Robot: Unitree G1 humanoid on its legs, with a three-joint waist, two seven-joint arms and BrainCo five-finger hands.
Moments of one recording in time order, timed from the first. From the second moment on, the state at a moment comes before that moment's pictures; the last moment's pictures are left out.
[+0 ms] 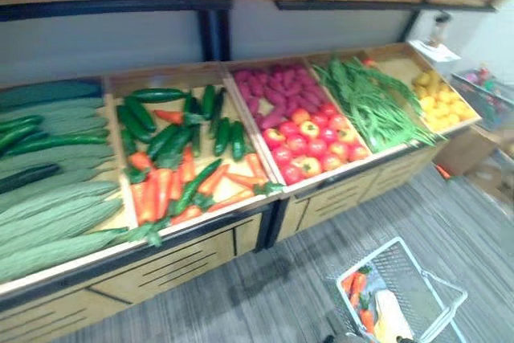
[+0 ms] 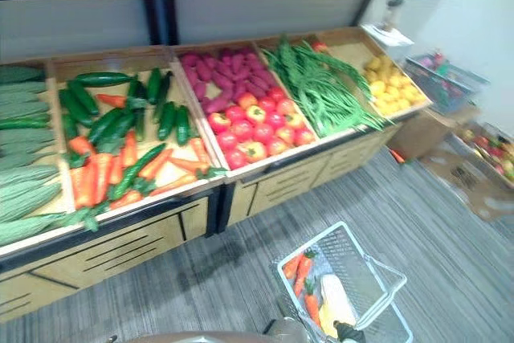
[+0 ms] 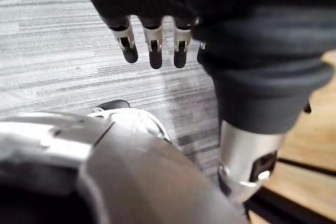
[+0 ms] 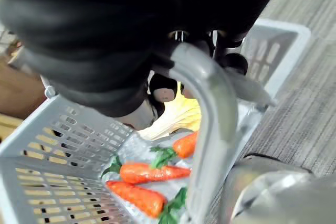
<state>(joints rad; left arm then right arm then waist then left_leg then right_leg) 0.18 0.10 0.33 1.12 0.01 -0.08 0.13 0.06 -0.05 -0.49 1.13 -0.03 -0.10 -0.15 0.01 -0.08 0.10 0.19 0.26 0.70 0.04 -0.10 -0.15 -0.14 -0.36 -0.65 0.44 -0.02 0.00</state>
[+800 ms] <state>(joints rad) 0.11 -0.02 0.32 1.07 -0.27 -0.15 0.15 0.03 -0.14 -0.34 1.18 -0.02 -0.10 -0.17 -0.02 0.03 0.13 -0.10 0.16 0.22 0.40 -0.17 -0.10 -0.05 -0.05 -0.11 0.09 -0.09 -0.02</state>
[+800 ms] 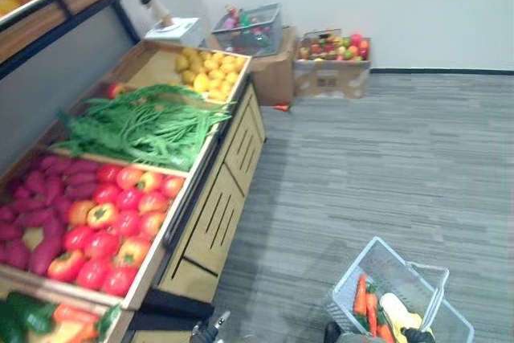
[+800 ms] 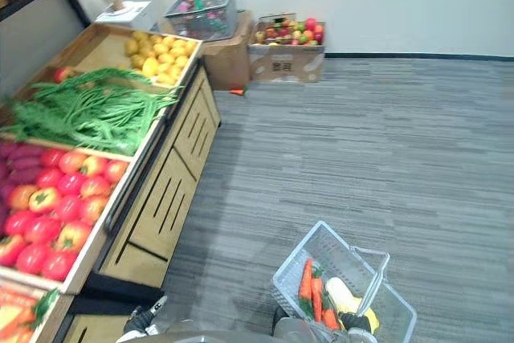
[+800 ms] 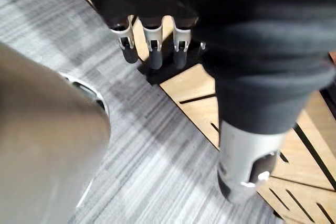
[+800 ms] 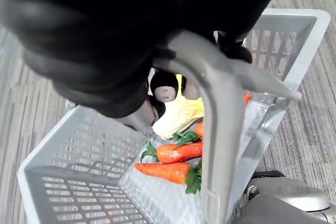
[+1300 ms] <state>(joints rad) 0.10 0.01 0.33 1.08 -0.17 -0.14 0.12 0.08 -0.05 -0.39 1.11 -0.04 -0.11 -0.16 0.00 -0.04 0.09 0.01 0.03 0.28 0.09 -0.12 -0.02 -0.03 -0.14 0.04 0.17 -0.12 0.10</state>
